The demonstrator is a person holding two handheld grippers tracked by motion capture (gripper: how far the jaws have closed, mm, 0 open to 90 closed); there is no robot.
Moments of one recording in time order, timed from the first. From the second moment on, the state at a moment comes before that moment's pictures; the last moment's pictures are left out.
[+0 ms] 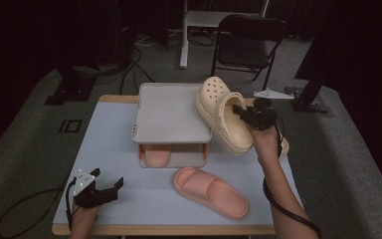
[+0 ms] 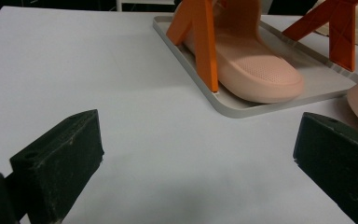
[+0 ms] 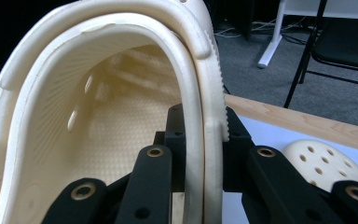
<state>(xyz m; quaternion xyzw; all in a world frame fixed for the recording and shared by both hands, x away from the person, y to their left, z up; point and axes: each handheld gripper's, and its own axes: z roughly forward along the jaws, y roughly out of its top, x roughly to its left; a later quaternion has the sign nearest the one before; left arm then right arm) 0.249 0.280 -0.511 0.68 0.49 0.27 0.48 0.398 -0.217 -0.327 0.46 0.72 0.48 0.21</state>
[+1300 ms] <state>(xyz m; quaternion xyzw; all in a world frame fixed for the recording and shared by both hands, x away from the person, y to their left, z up) 0.245 0.280 -0.508 0.68 0.47 0.27 0.49 0.448 -0.096 -0.322 0.45 0.72 0.49 0.18</state>
